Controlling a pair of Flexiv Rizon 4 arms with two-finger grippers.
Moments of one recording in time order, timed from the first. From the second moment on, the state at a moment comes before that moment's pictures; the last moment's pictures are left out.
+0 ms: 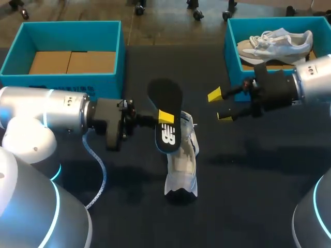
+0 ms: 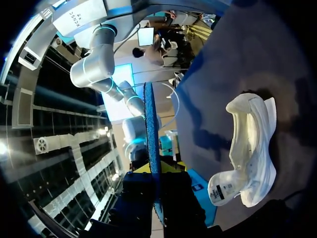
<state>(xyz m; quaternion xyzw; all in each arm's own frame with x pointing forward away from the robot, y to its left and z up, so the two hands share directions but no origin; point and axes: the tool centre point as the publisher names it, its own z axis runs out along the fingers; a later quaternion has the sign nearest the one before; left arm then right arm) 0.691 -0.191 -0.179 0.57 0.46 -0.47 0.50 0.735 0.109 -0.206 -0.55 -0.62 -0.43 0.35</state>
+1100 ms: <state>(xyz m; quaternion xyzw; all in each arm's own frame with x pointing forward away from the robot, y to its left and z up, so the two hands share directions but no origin) 0.713 -0.224 -0.195 0.58 0.44 -0.44 0.53 0.754 0.163 -0.200 -0.49 -0.63 -0.45 0.41</state>
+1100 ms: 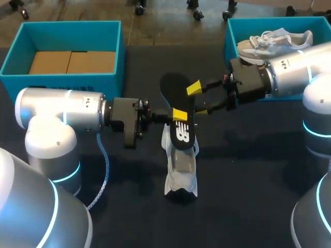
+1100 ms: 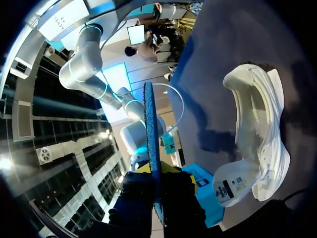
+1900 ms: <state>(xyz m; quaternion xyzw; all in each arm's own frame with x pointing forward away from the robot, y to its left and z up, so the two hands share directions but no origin) 0.717 -0.225 -0.200 0.58 0.43 -0.42 0.54 0.748 0.180 -0.202 -0.49 -0.60 -0.46 0.43</state>
